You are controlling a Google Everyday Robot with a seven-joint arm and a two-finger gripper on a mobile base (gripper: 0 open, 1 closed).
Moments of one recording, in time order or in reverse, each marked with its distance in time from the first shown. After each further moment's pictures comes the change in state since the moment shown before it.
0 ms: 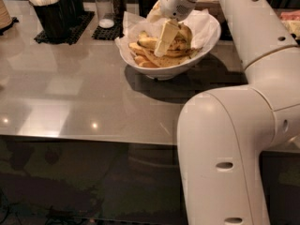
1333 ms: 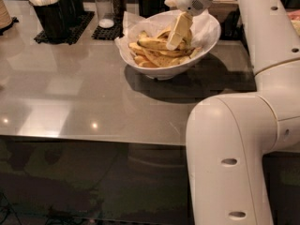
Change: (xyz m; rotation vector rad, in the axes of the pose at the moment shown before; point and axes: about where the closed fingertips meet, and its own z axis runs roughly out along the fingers) arm 0.032 -0.024 -0.032 0.140 -0.047 0.102
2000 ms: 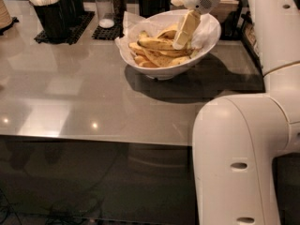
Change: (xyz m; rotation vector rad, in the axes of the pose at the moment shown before) arm 0.007 0.008 -0.018 -0.003 0.011 0.012
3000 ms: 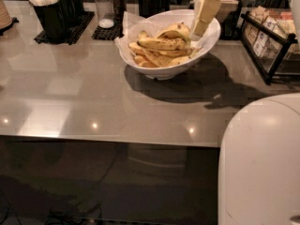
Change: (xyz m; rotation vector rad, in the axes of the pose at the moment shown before) arm -0.015 0.037 -0.076 0.026 0.139 -0.061
